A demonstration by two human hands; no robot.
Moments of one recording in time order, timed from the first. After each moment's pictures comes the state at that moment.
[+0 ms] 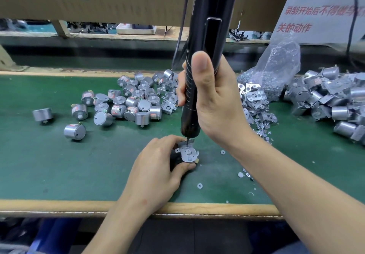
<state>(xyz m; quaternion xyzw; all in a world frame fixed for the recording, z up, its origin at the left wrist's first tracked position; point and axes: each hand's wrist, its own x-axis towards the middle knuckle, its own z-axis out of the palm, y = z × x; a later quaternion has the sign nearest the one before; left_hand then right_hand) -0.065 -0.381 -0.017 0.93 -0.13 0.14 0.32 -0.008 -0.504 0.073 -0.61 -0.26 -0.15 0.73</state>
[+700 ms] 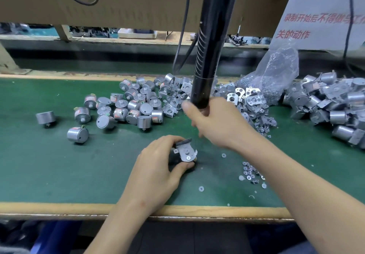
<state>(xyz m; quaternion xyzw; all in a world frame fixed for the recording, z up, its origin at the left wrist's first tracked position) -0.063 -0.377 -0.016 0.90 -0.14 0.16 0.38 0.008 -0.539 0.046 -0.93 -0.09 -0.03 0.35</state>
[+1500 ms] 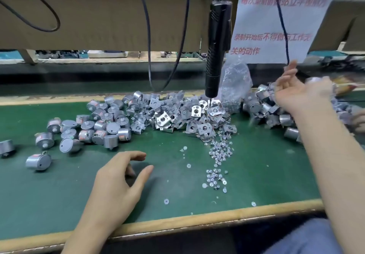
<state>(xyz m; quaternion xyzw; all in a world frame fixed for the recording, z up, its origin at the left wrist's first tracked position) -0.061 -0.374 -0.023 0.90 -0.09 0.20 0.39 0.043 -0.750 0.103 -0.17 0.12 -0.19 0.96</state>
